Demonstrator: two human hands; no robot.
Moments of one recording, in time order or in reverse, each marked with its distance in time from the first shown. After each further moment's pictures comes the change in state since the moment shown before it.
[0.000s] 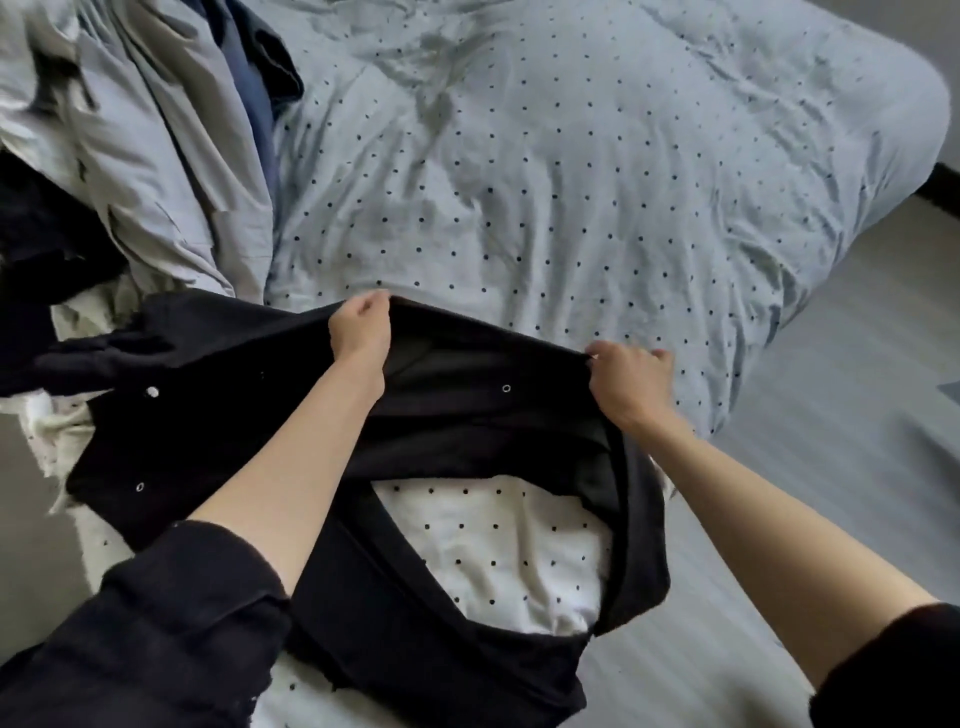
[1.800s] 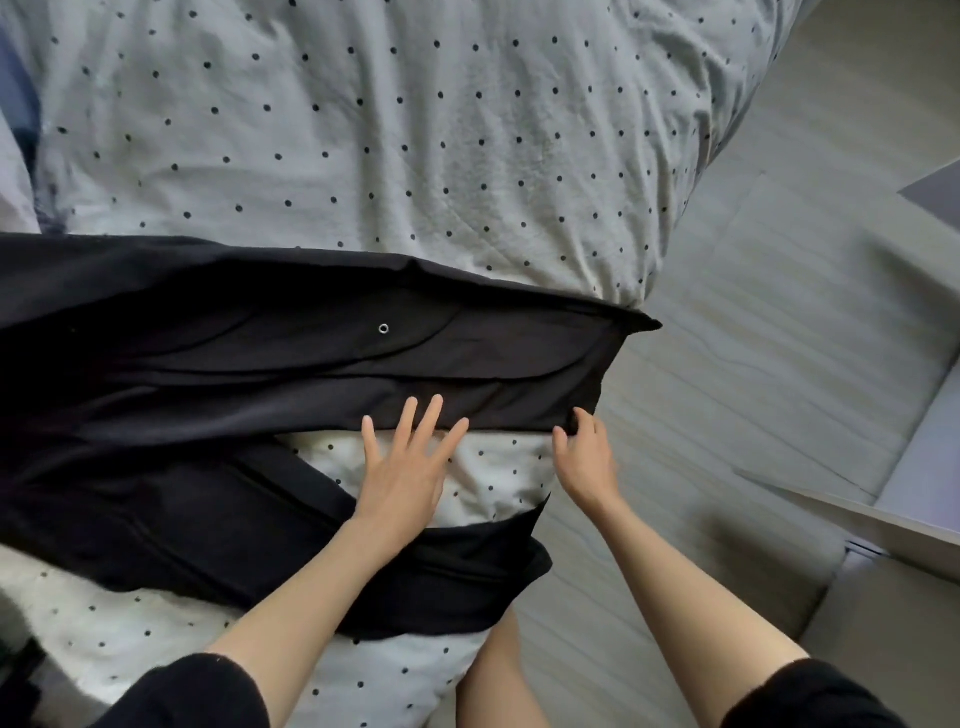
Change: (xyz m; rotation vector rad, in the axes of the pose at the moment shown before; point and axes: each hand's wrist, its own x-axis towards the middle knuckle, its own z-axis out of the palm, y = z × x) left_hand -0.125 -0.235 0.033 1.667 -0.648 0.849; right_hand -0.176 0.098 0.151 0.572 -0.380 0.617
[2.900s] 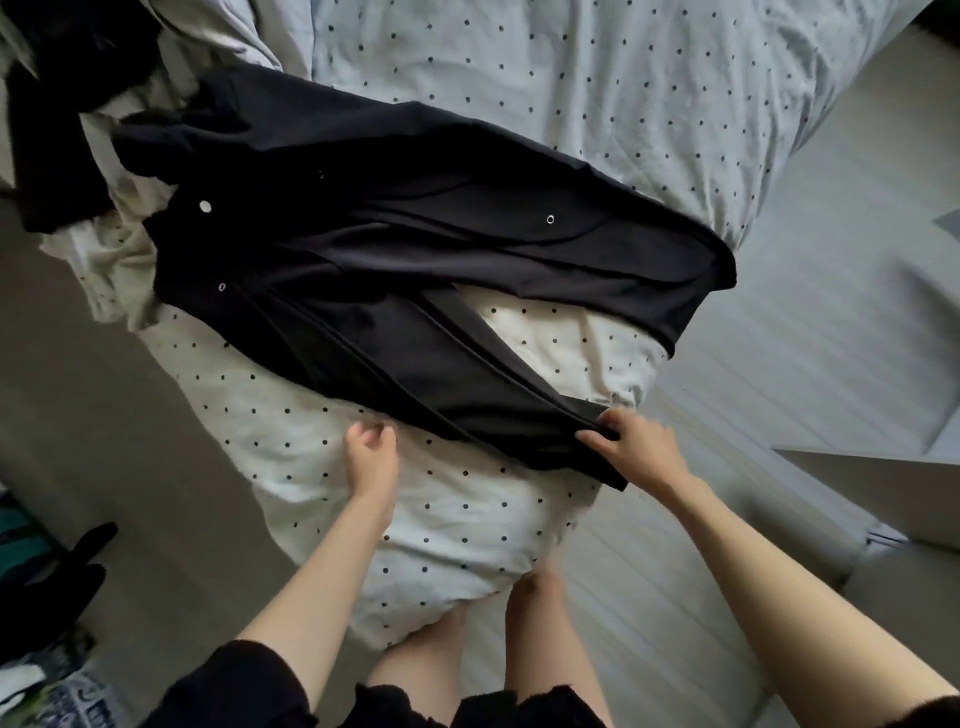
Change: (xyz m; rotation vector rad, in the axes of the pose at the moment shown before) left_hand -0.199 -0.103 0.075 -1.658 0.368 -1.054; right_hand -0.171 -0.005 0.070 -0.436 0.007 -0.385
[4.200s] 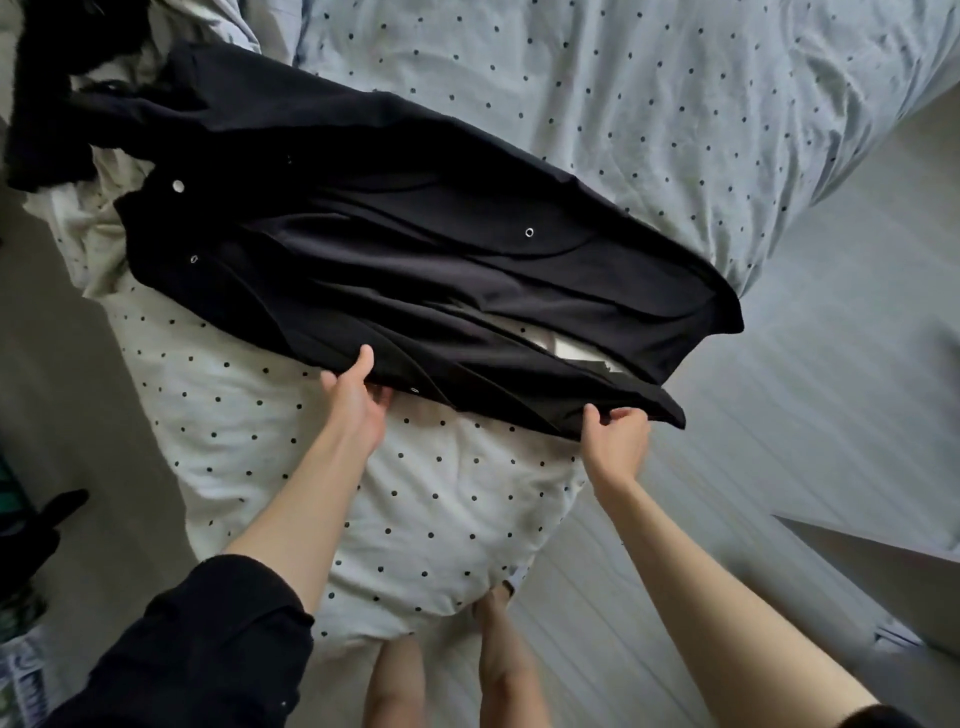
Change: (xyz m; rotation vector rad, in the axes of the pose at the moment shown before) left_hand 0.023 0.053 0.083 -0.914 -0.033 -0.111; right_hand 0.061 0.014 -0.001 0.639 0.247 0.470
